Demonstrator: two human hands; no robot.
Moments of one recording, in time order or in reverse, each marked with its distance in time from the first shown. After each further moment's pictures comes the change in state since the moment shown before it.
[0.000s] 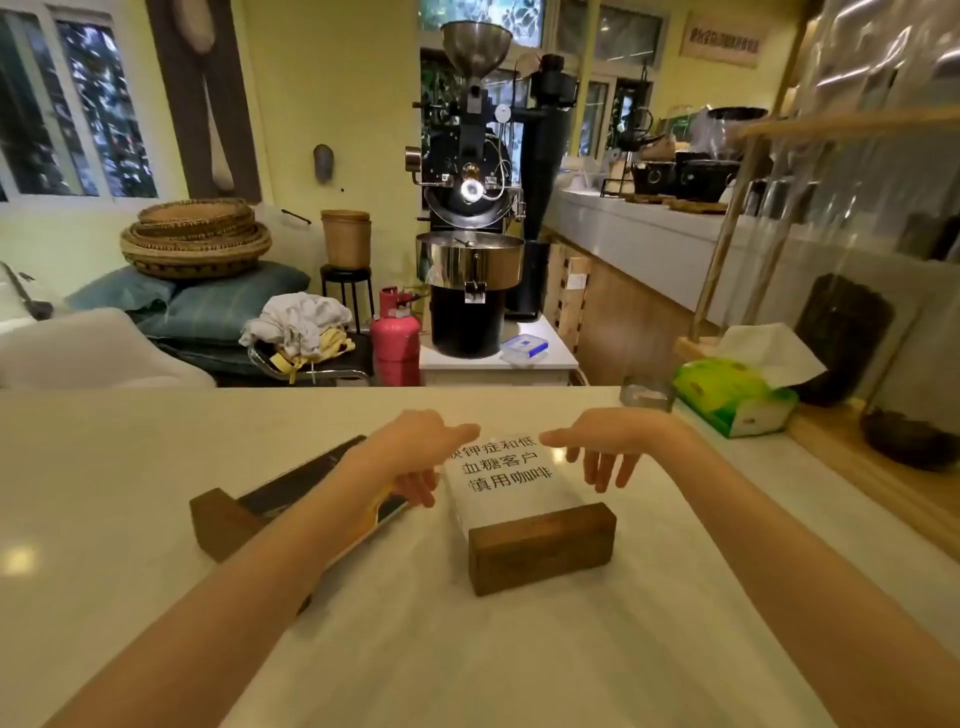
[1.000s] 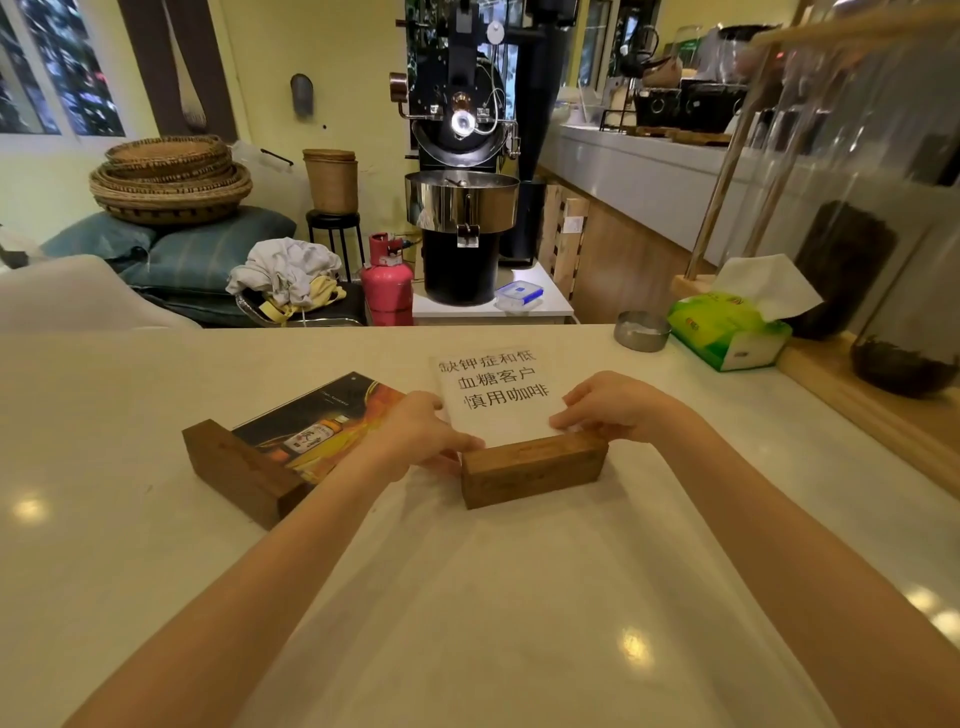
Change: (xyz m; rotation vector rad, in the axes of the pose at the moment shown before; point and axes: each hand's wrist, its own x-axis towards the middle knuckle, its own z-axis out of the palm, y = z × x) left_hand -0.018 -0.025 0.046 -0.445 -0.026 0.048; right_hand -0.011 0.021 0.040 0.439 0.163 0.007
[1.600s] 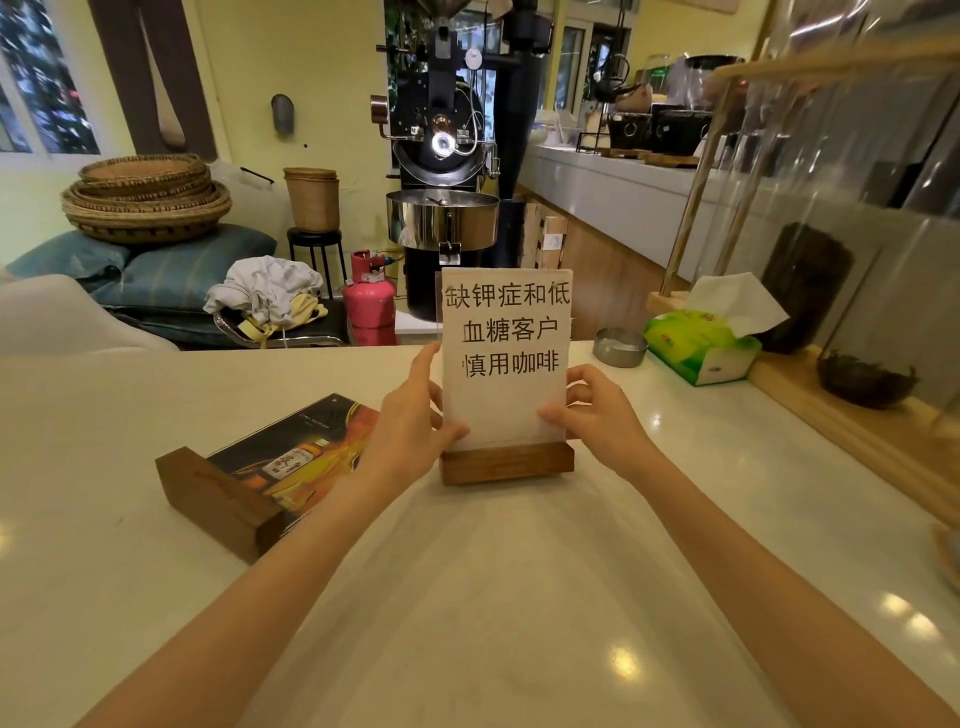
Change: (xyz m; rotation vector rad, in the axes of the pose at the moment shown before) left_hand -0.001 0.010 0.006 0.280 0.314 0.547; right_hand -0.012 0.019 0.012 0.304 0.318 -0.442
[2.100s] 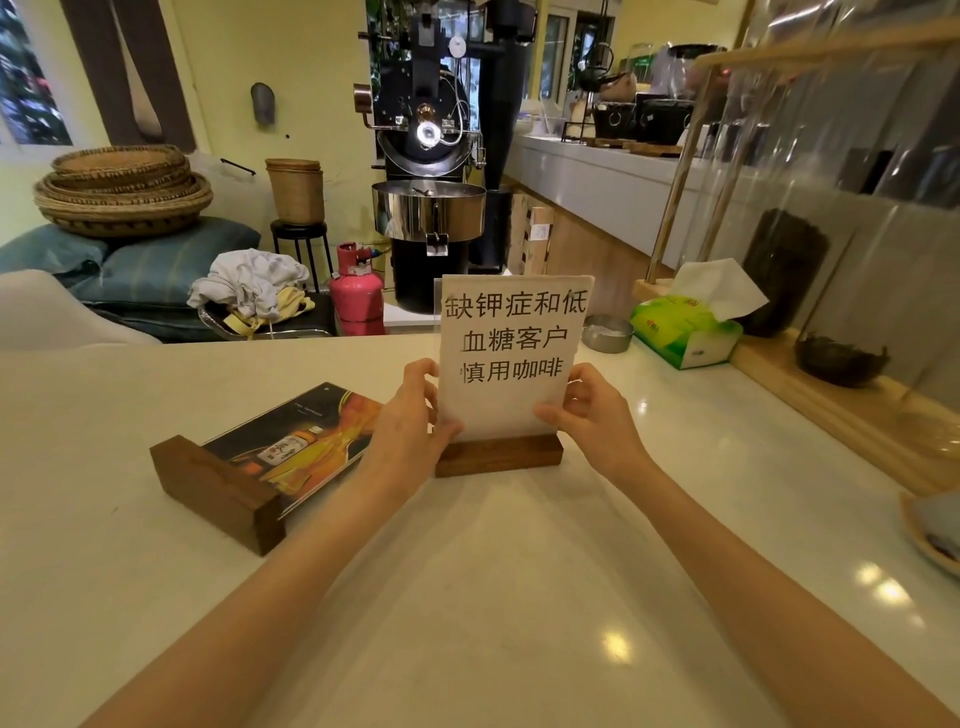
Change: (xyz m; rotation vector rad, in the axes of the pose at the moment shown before) left_hand -0.021 -0.005 0.011 0.012 0.073 0.098; right_hand -0.027 0.006 0.005 -0.019 0.085 -0.044
